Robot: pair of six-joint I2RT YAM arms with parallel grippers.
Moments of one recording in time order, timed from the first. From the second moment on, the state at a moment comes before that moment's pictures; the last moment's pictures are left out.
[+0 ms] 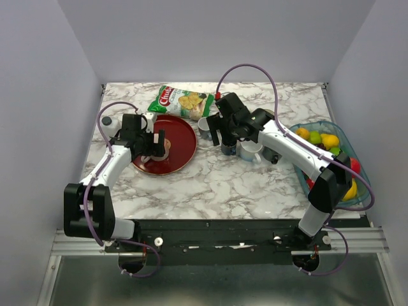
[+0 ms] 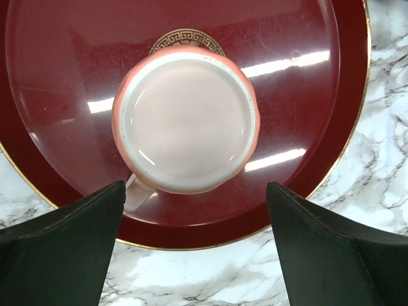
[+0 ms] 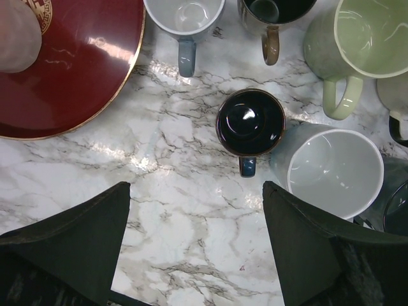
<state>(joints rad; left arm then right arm) -0.09 1.36 0.91 -0.40 0.19 -0.01 0.75 1.73 1.62 -0.78 0.22 0.29</state>
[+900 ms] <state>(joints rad) -0.12 1.45 0.91 -0.39 0.09 -0.04 0.75 1.72 1.60 -0.77 0.21 0.29</state>
